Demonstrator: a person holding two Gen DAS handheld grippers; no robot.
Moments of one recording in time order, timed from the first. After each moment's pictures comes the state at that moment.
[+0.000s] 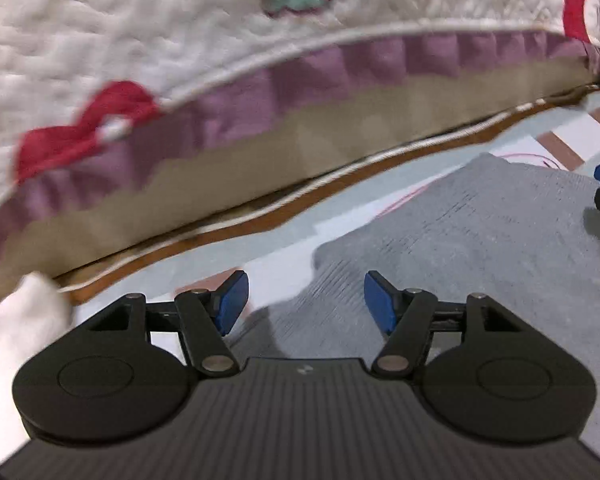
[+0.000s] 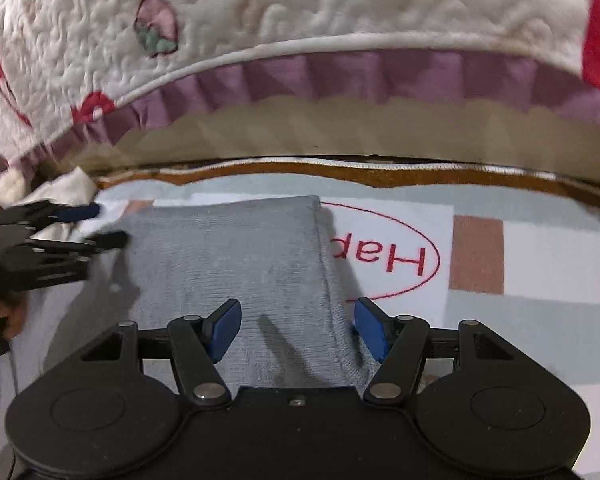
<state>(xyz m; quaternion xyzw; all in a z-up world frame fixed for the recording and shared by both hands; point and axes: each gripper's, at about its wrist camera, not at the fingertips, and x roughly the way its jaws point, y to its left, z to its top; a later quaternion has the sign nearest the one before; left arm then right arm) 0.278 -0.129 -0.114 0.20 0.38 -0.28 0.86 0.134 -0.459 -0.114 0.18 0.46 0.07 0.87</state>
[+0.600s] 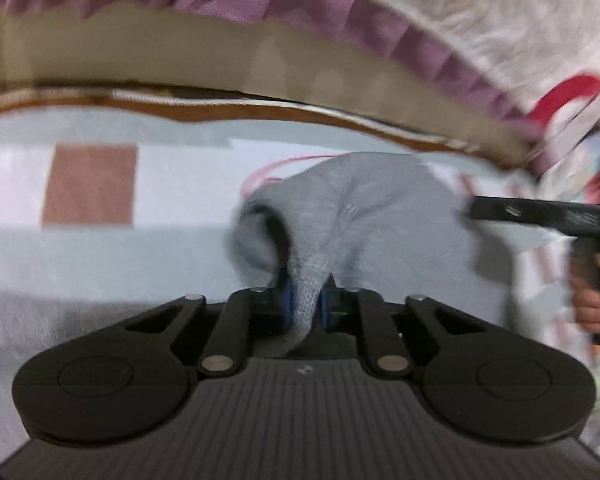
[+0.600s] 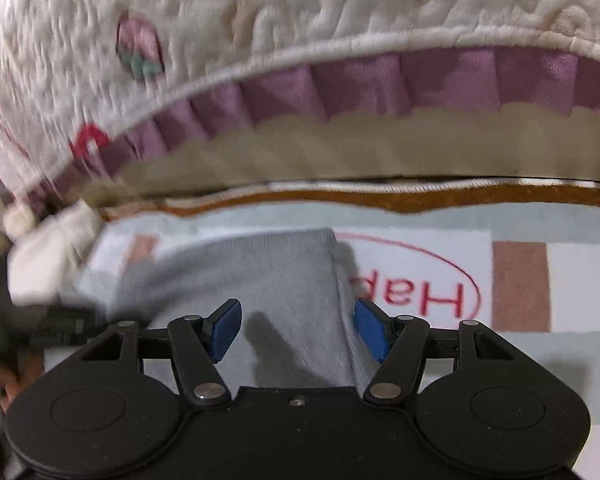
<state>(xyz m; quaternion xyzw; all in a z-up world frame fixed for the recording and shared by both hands) 0.267 -0.081 -0.130 -0.05 0.51 -0.36 0.78 0.174 -0.457 -0.123 0.23 0.44 0.07 0.86</state>
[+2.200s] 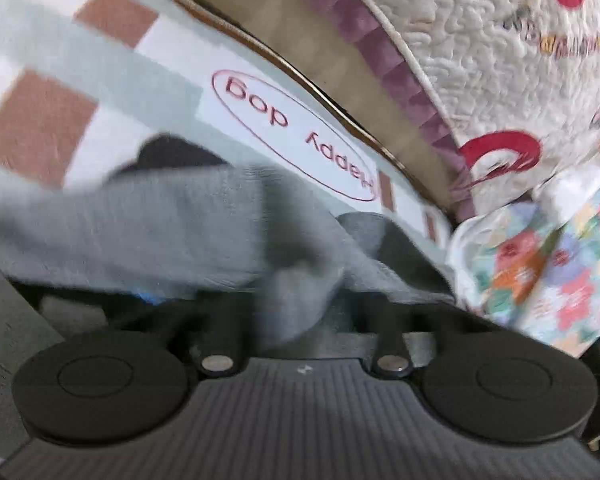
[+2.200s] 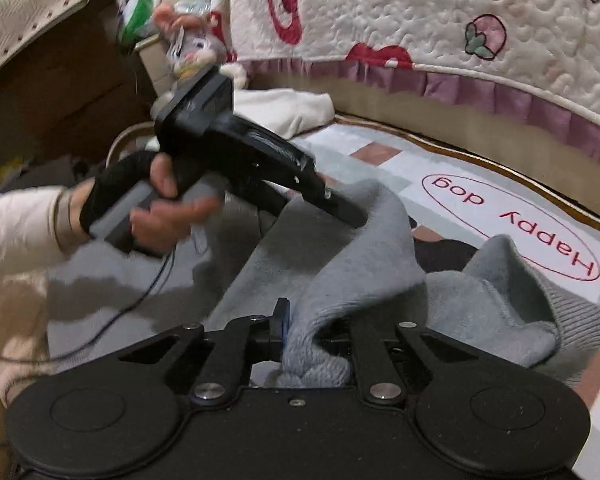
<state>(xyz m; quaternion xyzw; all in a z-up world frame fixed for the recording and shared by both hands) 0.147 -0.075 -0.131 -0.24 0.52 -0.33 0.75 -0.033 -0.346 -0.080 0.00 0.38 0.32 0.87</state>
